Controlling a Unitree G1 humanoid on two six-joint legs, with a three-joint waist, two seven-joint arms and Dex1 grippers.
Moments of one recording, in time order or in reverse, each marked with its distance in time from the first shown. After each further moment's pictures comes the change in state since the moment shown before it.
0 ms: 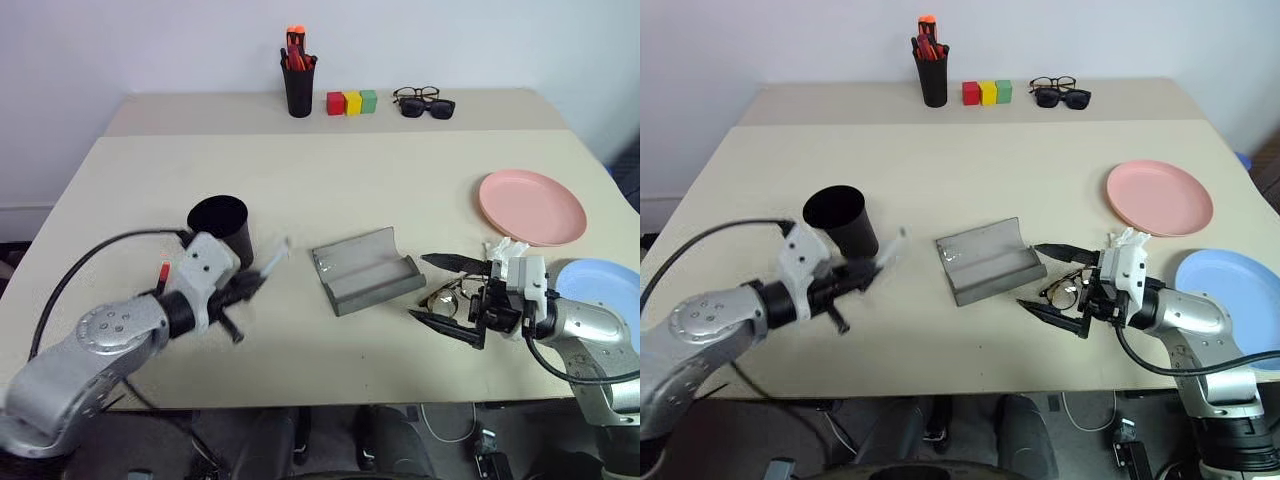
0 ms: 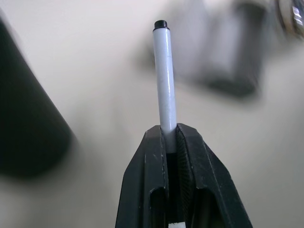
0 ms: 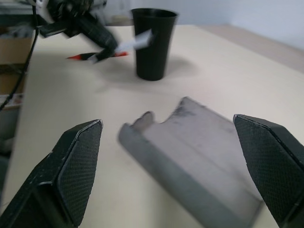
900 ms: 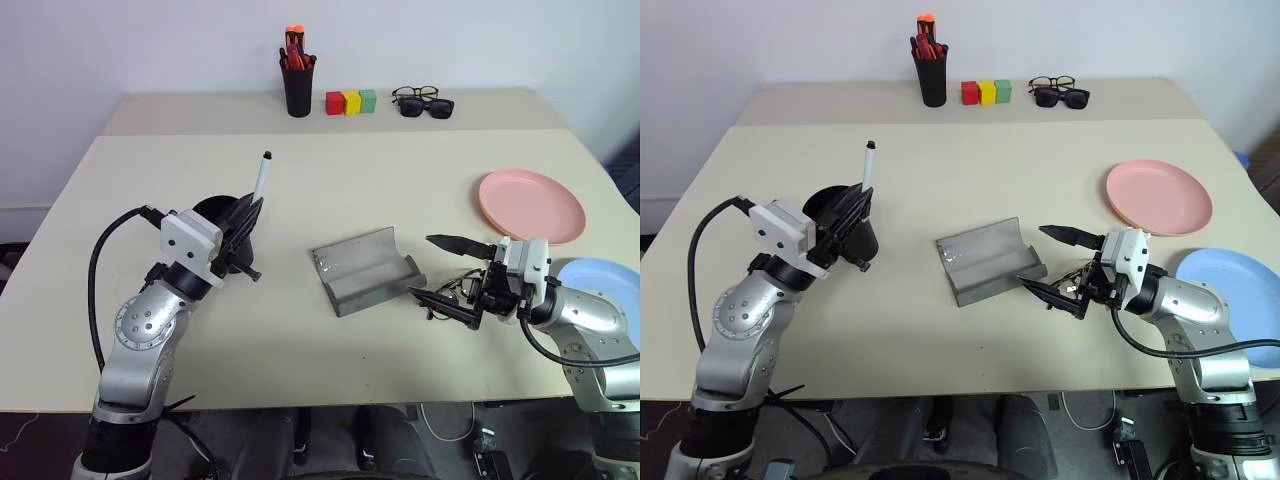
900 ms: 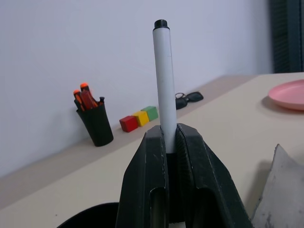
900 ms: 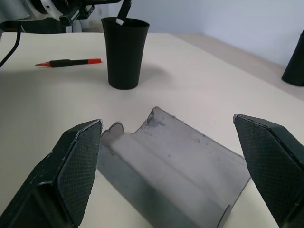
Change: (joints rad) left arm -0.022 -0.302 -0.016 0.232 0.287 -0.629 -0.003; right arm -0.067 0.009 0.004 0.056 -0.022 -0.033 -0.036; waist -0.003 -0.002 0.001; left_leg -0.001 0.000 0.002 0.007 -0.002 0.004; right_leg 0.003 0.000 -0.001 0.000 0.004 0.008
